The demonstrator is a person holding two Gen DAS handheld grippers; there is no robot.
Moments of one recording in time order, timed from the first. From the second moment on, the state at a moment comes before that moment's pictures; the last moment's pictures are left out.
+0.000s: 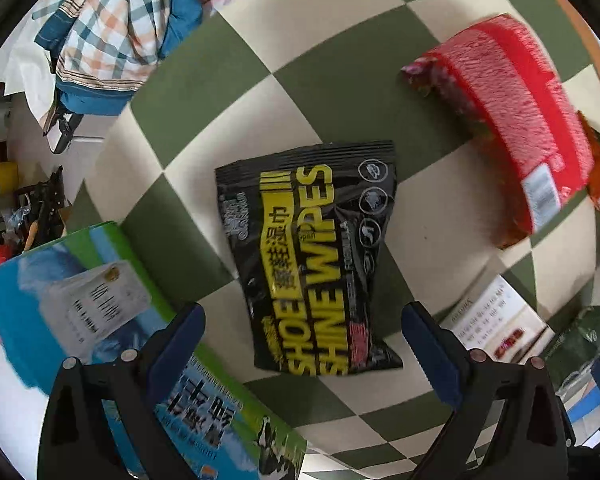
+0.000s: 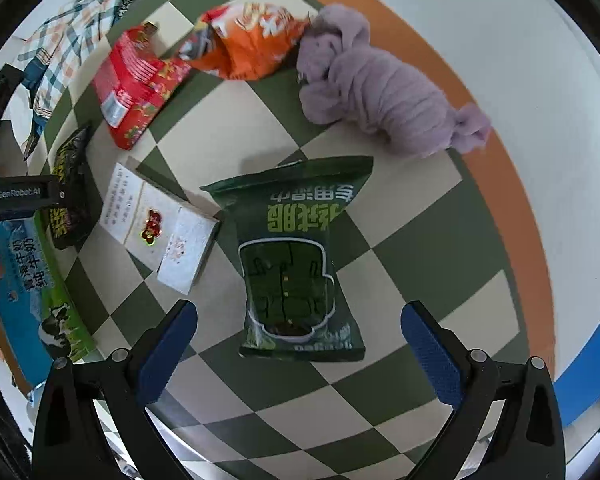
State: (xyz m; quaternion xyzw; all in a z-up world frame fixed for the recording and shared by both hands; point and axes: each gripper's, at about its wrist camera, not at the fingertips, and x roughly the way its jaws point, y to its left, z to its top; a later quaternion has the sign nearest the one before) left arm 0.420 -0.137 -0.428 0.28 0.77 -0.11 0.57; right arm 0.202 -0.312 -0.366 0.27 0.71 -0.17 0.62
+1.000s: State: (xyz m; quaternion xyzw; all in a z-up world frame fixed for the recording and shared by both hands) left arm 0.397 -0.156 -0.372 0.23 0.73 -0.14 0.63; right arm 0.210 -0.293 -0.394 0.26 0.74 -0.16 0.60
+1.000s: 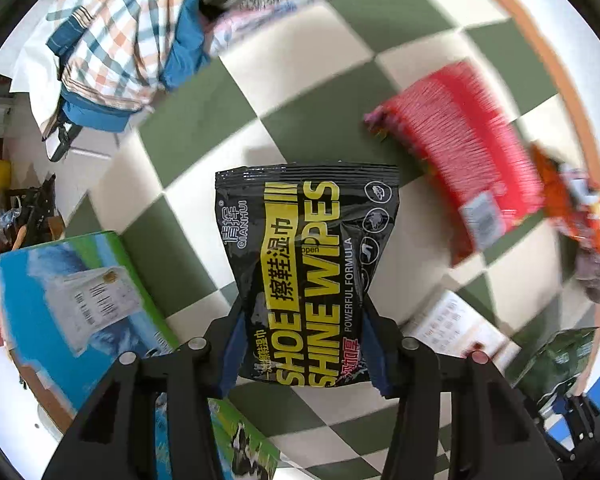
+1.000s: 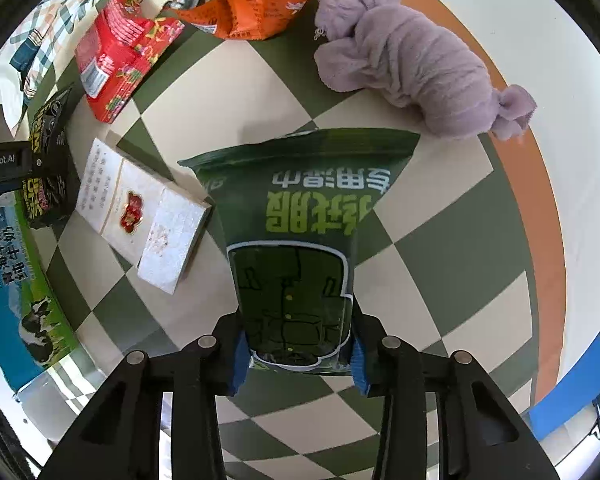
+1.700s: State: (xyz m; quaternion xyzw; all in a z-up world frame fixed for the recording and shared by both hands) left arm 0.339 0.080 -0.143 0.02 0.62 -0.10 0.78; right arm 0.271 -0.130 -0.192 0.19 0.66 0.05 0.73
